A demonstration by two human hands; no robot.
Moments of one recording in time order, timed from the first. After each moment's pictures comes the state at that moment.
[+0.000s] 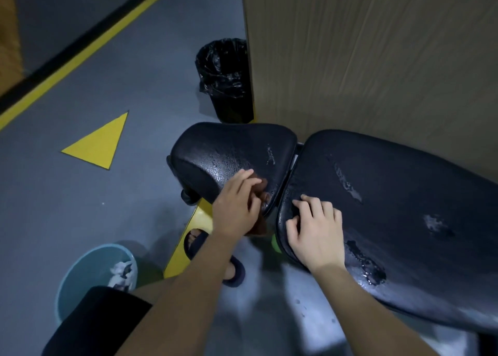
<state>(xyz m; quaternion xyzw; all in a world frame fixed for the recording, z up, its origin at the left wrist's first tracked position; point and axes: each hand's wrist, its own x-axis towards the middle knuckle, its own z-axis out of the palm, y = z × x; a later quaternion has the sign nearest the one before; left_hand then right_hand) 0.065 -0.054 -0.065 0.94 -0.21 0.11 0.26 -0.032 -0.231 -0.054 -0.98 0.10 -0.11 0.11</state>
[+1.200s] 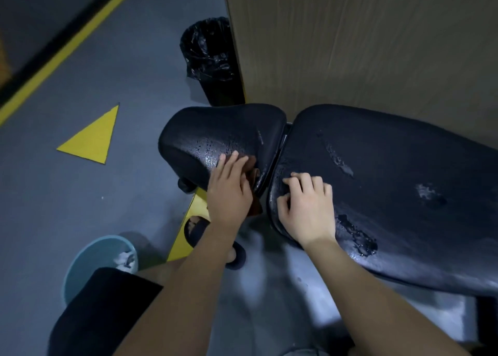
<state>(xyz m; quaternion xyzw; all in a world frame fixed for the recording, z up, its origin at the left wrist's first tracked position) 0.049 -0.069 -0.062 0.95 -0.14 0.11 0.24 -0.031 -0.232 -0.048 -0.98 0.11 -0.07 0.11</state>
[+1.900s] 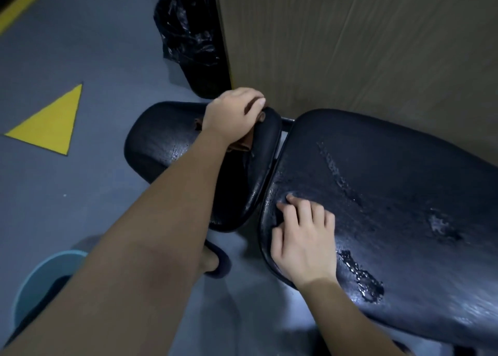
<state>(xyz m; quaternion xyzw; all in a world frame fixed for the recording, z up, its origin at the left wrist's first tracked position) 0.258 -0.139 -0.043 0.94 -0.26 0.05 0.21 -0.022 -0.235 -0.056 -0.99 0.09 -0.10 0.10</state>
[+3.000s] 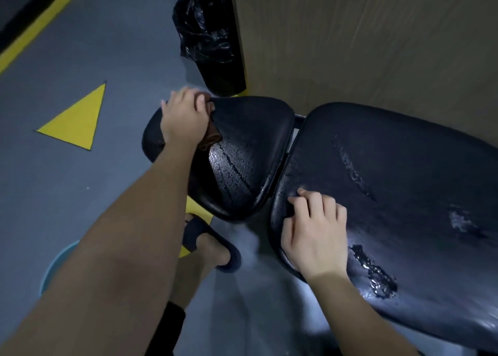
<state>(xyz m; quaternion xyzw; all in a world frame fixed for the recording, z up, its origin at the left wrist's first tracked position) 0.264 -0.040 -0.056 0.98 -0.03 0.06 0.19 -0.023 -0.233 -0.063 -0.98 0.09 -0.15 0.10</state>
